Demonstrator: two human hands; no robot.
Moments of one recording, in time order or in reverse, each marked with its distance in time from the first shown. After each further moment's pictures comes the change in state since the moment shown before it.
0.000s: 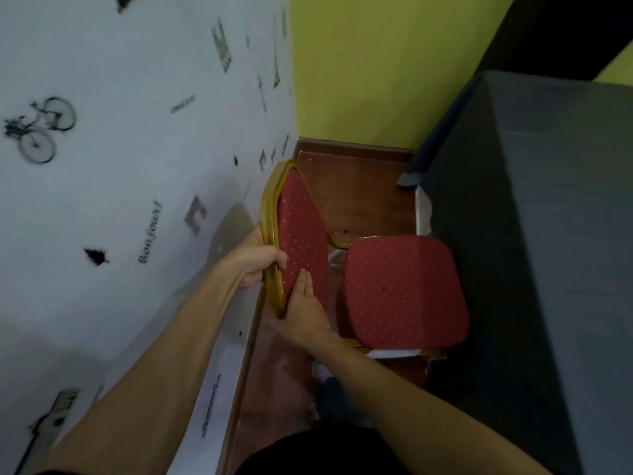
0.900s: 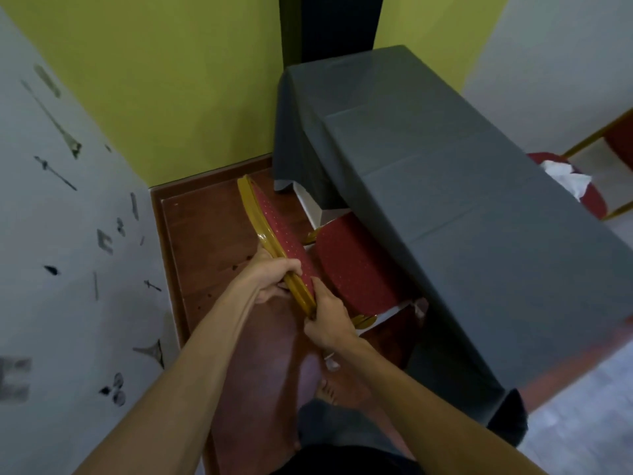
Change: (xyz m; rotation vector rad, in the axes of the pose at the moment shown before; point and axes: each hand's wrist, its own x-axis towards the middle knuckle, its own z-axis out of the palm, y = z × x) left_hand 0.071 0.047 0.240 0.266 -0.383 -0.044; right_hand -0.024 0.163 -0.135 0.301 0.431 0.341
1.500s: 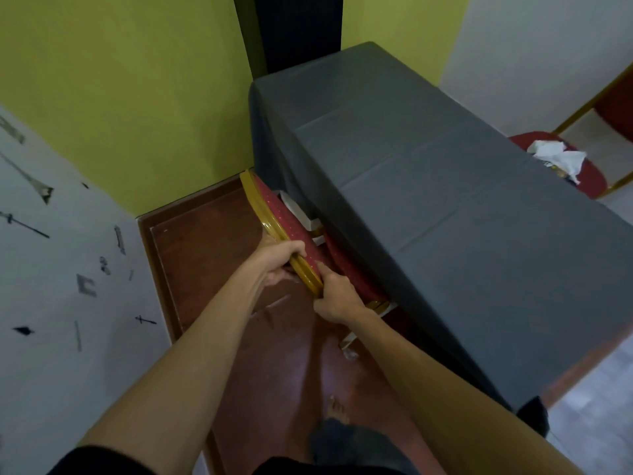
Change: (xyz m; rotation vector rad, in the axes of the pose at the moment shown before) left_hand 0.070 0.069 0.064 0.001 -0.062 -0.013; right_hand 0.077 0.021 -0.080 0.024 0.044 0.062
